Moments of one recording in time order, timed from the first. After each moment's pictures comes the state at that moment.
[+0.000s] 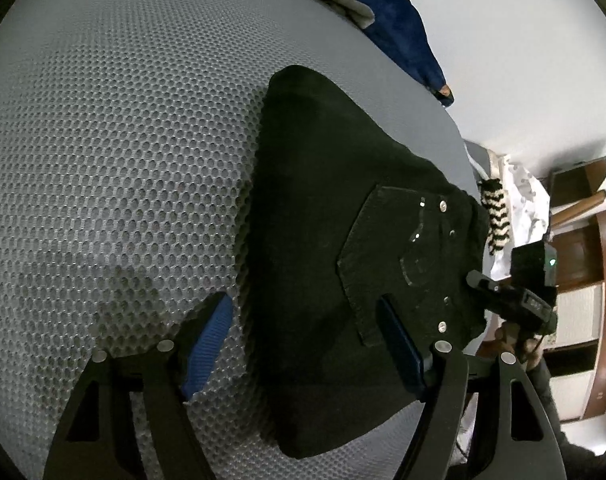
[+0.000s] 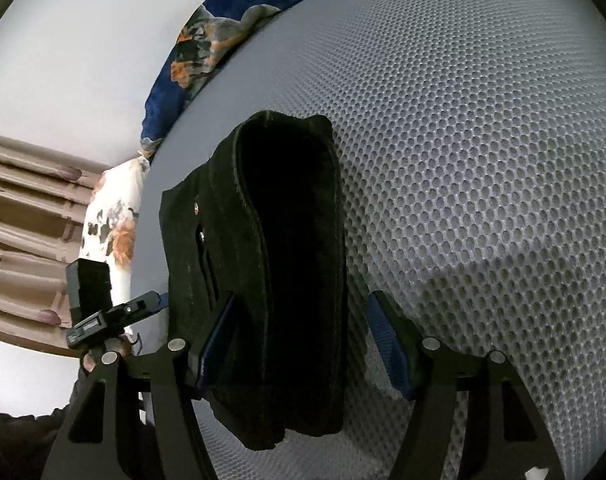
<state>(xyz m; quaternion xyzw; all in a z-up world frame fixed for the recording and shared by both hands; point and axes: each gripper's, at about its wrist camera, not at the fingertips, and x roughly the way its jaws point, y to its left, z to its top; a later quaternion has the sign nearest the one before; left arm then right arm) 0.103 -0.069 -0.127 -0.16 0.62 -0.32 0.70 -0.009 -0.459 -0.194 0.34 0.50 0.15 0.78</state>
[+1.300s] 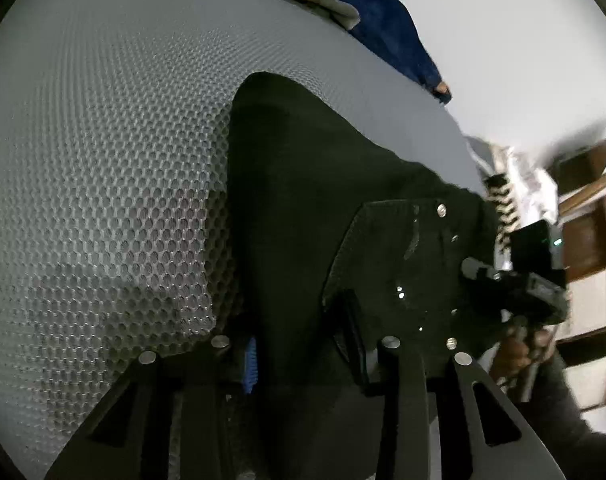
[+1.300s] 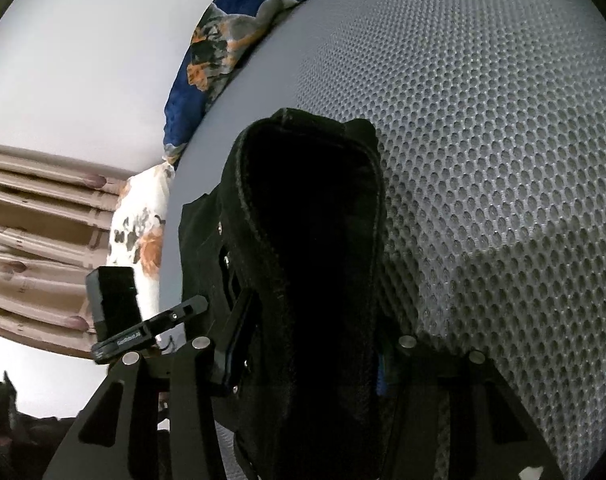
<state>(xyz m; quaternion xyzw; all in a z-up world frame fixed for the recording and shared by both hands) 0.097 -0.106 -0.120 -0.11 0.59 -0.32 0.73 0.024 -0.447 -0.194 0.37 0.49 0.19 0.77</state>
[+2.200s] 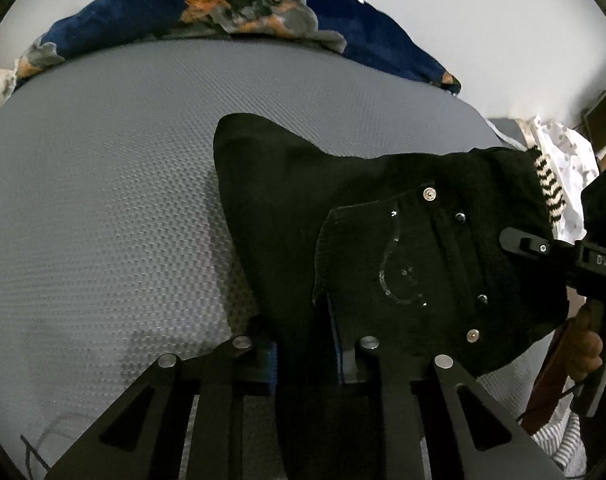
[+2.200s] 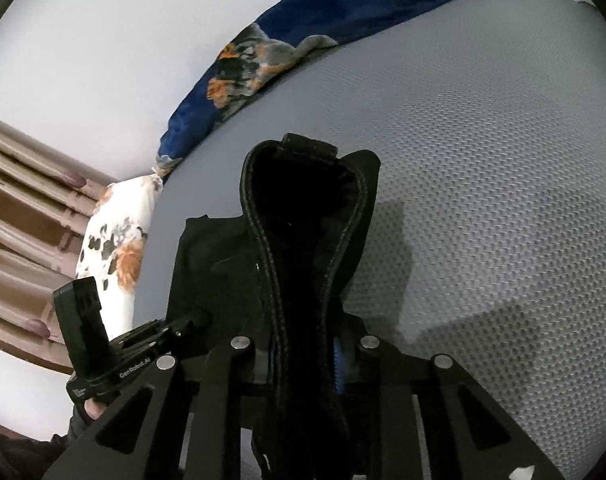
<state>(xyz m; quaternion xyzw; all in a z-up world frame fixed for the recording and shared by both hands) 0.079 -0.121 -0.086 0.00 0.53 -0.27 0.80 0.011 -0.389 -0.125 0.31 0.46 0.12 0.83</state>
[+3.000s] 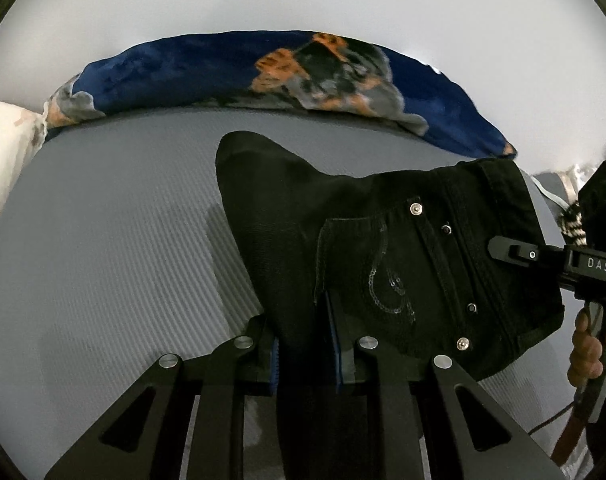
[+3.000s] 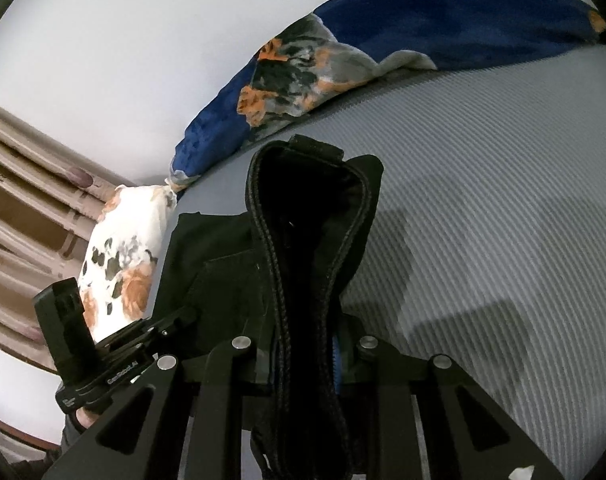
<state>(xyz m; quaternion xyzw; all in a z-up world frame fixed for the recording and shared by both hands) 0.207 -0.071 -0.066 0.00 0.49 -0.21 0.85 0.173 -0.337 -0.117 0.28 0.45 0.16 0.83</state>
